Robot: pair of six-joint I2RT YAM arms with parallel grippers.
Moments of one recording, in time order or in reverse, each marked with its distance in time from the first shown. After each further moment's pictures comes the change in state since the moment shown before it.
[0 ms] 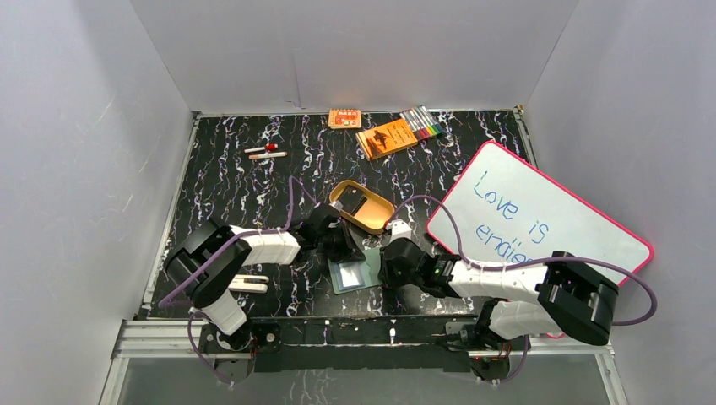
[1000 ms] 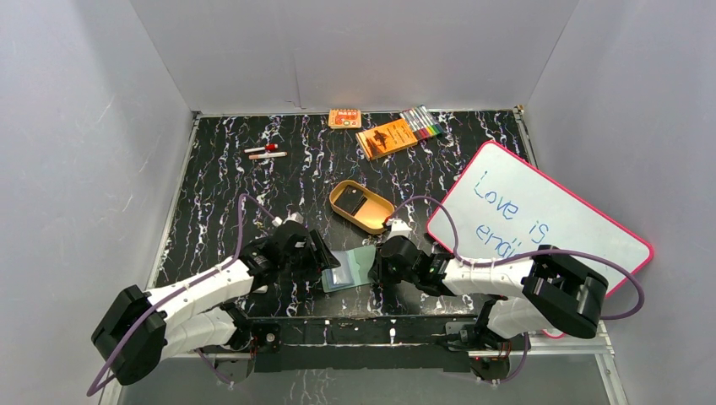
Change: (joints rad) left arm -0.002 -0.591 -0.183 -0.468 -0.207 -0.072; right arm -0.010 0.081 0.000 0.145 -0.049 0.150
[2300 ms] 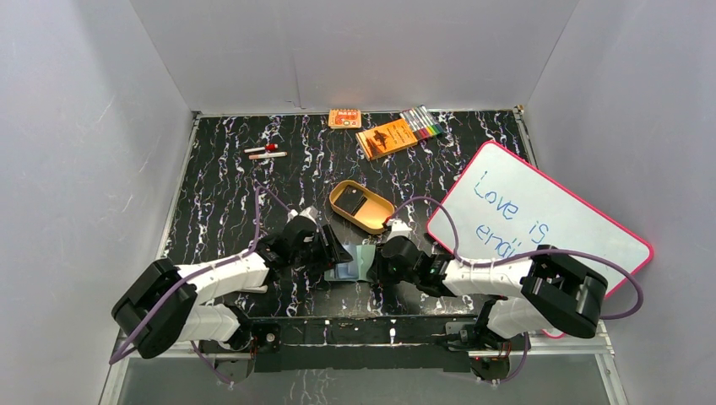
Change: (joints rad) left arm 0.005 0.194 -0.013 0.308 0.093 0.067; right arm -0.002 0.005 -0.015 0.045 -0.018 0.009
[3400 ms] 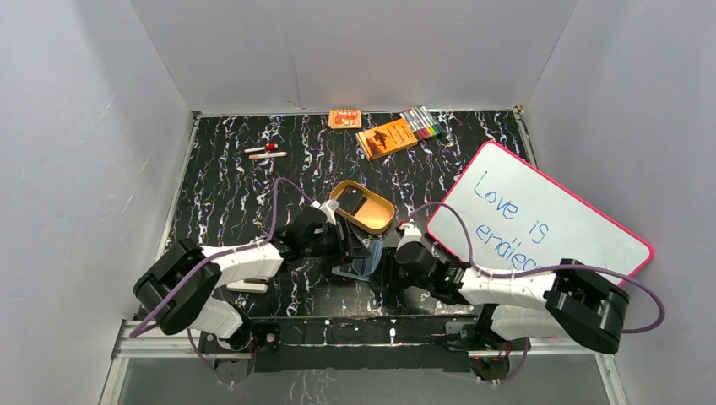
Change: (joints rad) left arm -0.008 0.163 0.073 0.230 0.198 0.027; right arm -0.011 -0.138 -0.101 0.014 -0.010 0.036
